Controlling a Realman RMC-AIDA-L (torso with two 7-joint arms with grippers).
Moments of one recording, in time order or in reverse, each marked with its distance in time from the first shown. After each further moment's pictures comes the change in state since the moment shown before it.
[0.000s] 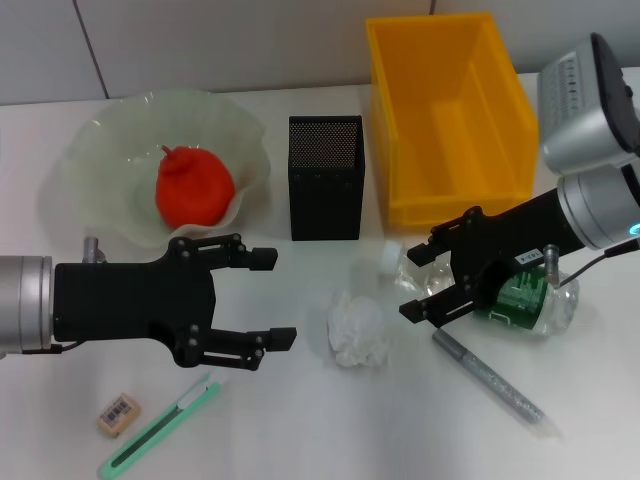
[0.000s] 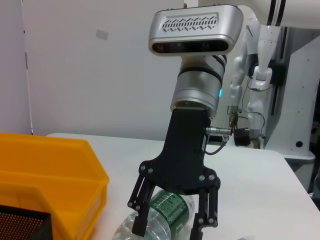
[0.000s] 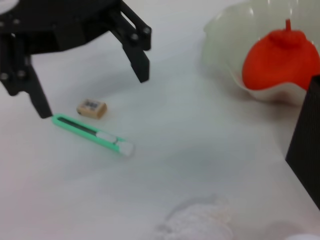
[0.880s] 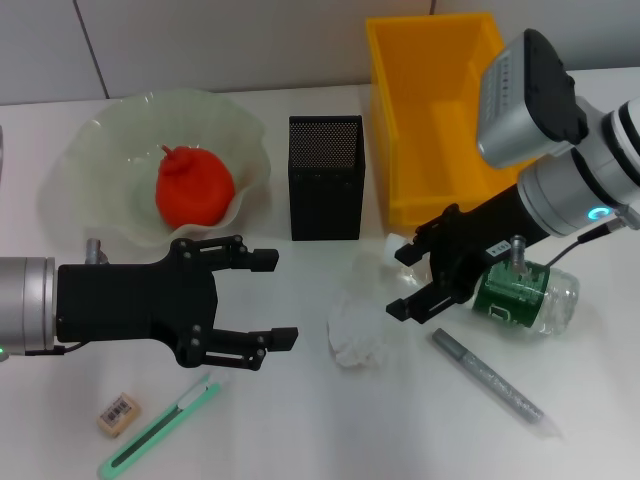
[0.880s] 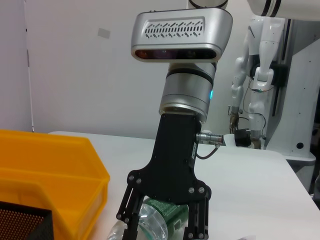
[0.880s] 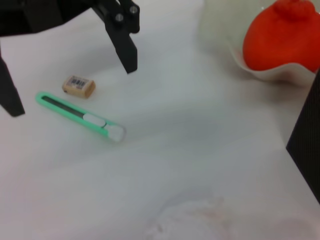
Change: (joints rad) left arm -0.005 0.000 0.000 -0.017 0.000 -0.008 0.001; right arm 0.096 0.003 -0.071 0.052 -0.085 0.047 0.093
